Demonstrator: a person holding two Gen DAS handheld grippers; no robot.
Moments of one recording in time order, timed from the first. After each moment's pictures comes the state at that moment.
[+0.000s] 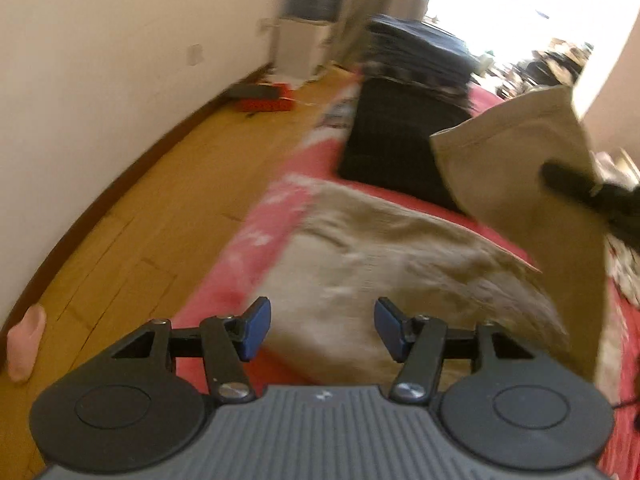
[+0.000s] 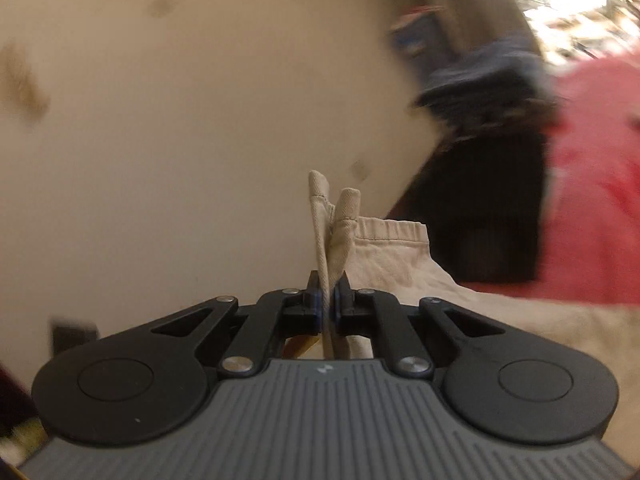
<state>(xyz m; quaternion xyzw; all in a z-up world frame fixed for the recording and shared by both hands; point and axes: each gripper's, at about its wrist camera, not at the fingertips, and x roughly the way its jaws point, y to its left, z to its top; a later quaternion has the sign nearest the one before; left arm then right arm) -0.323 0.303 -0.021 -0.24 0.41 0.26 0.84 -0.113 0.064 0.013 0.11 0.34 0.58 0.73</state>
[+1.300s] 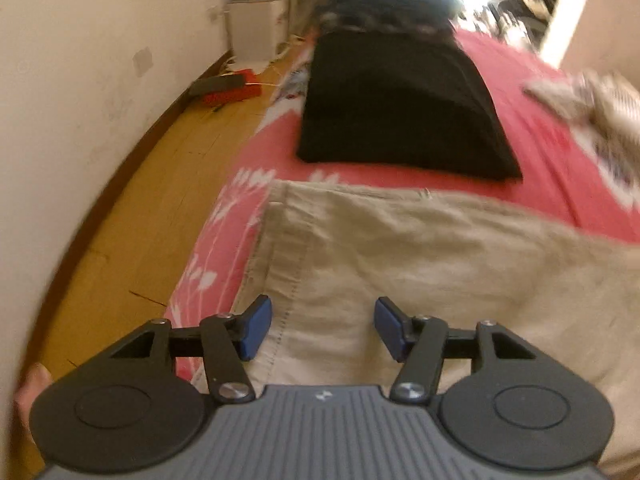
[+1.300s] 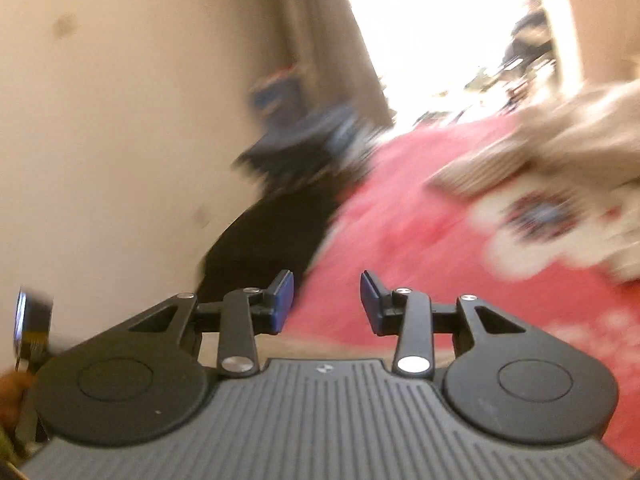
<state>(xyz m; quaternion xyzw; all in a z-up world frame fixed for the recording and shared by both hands) -0.223 0.312 -0.081 -0.15 0.46 0.21 0.85 -0.069 -0.086 0.006 0.09 0.27 0.35 0.89</state>
